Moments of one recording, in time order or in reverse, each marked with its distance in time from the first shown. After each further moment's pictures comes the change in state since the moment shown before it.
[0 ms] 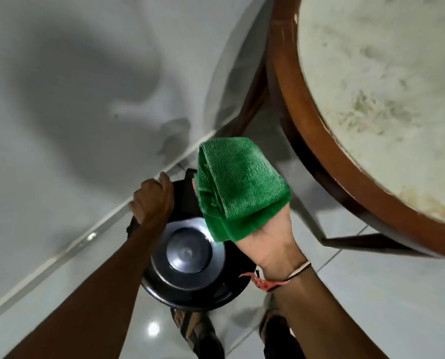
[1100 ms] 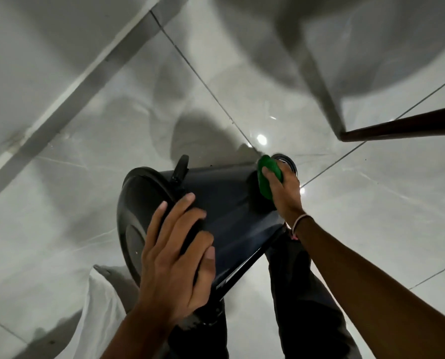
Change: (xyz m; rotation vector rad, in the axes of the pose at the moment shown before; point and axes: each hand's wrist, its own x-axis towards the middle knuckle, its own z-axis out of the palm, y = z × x) left_hand -0.222 -0.201 0.067 0.039 0.032 0.971; right_hand -0.014 0.034 -0.325 -1.605 0.792 -0.144
